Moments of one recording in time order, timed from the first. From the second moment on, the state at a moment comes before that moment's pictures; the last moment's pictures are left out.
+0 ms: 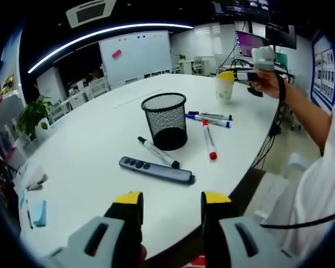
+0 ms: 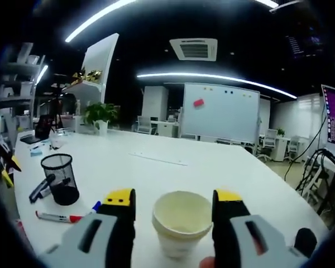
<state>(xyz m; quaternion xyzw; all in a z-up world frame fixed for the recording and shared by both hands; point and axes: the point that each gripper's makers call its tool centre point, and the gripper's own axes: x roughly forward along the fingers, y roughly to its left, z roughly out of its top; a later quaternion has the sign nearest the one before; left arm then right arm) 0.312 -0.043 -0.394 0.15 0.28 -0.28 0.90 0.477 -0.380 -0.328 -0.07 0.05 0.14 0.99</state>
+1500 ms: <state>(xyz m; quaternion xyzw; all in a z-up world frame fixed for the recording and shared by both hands) 0.312 -0.043 -0.391 0.15 0.28 -0.28 0.91 0.469 -0.336 -0.322 -0.08 0.03 0.21 0.97</state>
